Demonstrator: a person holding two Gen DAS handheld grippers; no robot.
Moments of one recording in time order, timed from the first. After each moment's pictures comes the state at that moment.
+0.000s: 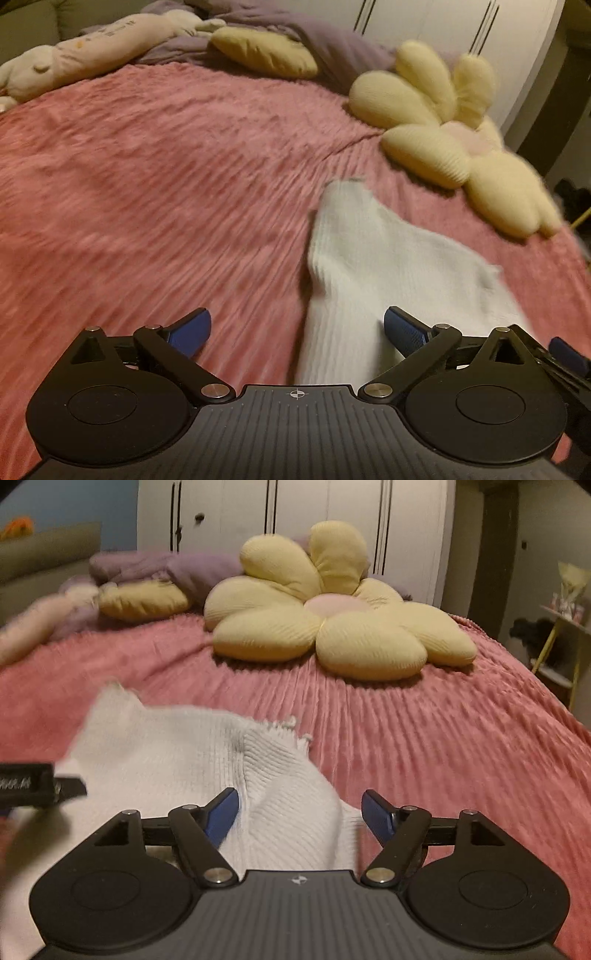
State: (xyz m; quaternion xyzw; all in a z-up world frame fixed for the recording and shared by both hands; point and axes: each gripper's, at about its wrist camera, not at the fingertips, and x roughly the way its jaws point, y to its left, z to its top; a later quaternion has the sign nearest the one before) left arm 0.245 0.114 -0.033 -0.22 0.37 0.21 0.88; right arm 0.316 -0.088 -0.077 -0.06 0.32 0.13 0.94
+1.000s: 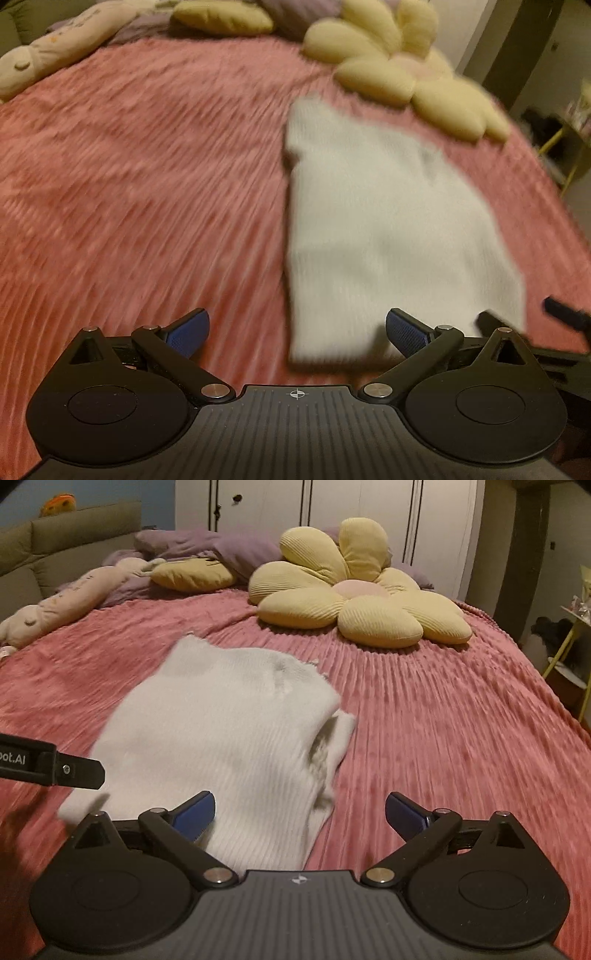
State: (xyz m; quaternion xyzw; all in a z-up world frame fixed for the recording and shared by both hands) left arm 0.166 0.069 -0.033 -0.16 0.46 0.14 0.86; right arm 0.198 -0.124 -0.055 -0.10 0.36 0.17 0.91
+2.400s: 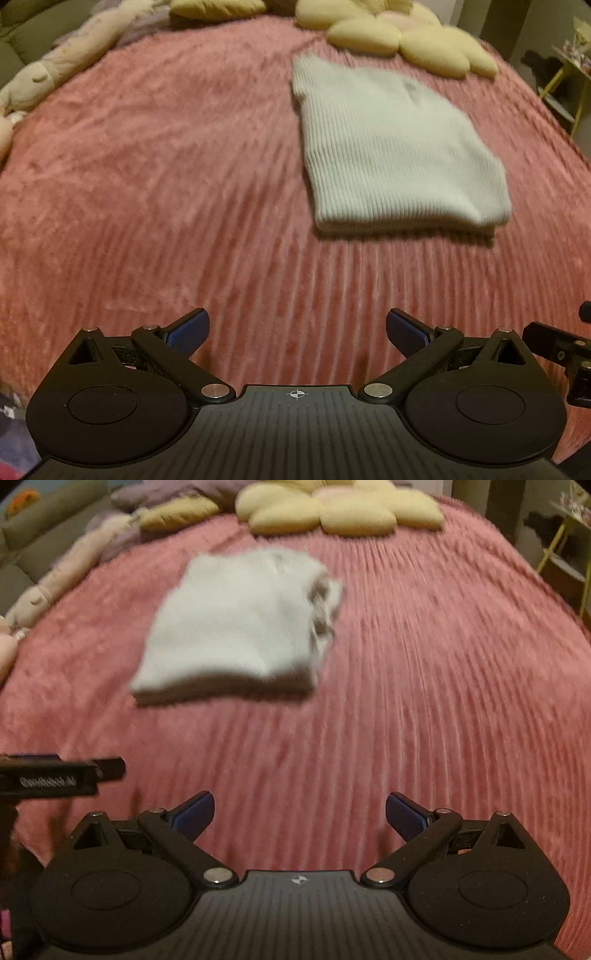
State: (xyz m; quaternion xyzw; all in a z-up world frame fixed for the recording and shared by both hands) left arm 0.085 0.038 -0.004 -0.09 0.50 0.15 0.85; right arm 0.097 -0.152 -0.024 -0.04 0.50 0.16 0.85
